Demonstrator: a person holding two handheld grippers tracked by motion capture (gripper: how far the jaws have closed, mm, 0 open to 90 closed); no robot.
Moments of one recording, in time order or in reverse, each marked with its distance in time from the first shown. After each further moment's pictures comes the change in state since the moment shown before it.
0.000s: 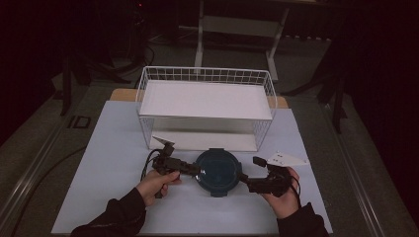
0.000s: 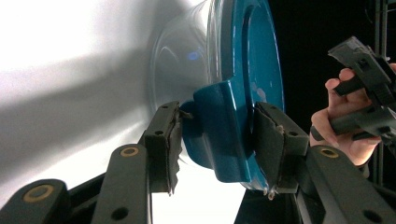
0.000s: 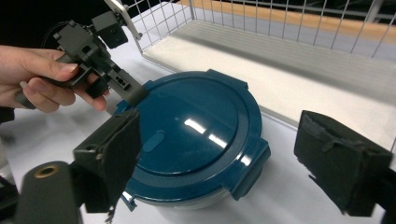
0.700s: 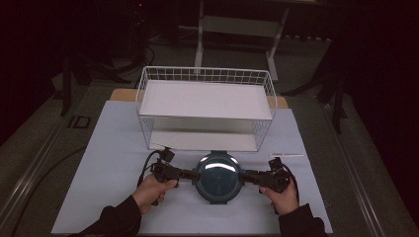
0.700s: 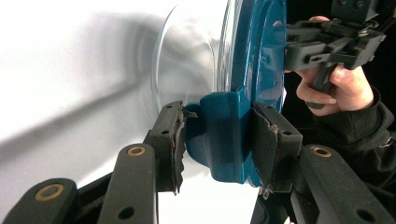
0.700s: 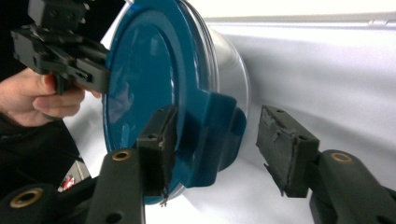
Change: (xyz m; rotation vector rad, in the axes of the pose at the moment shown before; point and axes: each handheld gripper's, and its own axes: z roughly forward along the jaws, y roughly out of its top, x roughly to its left) left arm -0.022 -0.022 -0.006 -0.026 0.027 0.247; right arm -0.041 -0.025 0.022 0.210 0.193 0.411
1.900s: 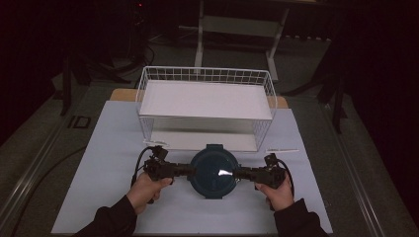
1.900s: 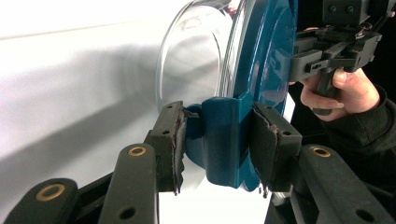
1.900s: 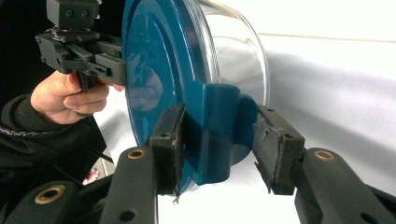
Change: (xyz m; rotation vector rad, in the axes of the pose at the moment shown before) left arm -0.016 0.005 -0.027 -0.104 0.077 0.129; right arm 0.011 0.015 0.008 -0.007 0.116 -0.025
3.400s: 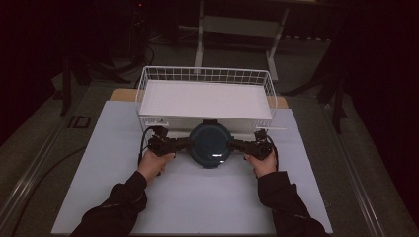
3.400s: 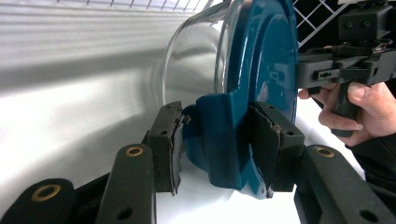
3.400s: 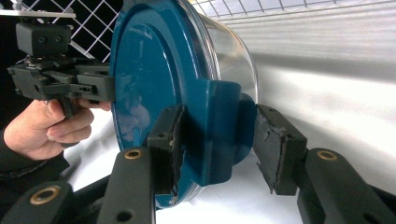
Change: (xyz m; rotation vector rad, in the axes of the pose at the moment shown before) left arm 0.064 0.042 0.024 -0.161 0.107 0.068; right arm -0.058 0.060 0.047 -0.113 -0.077 -0.041
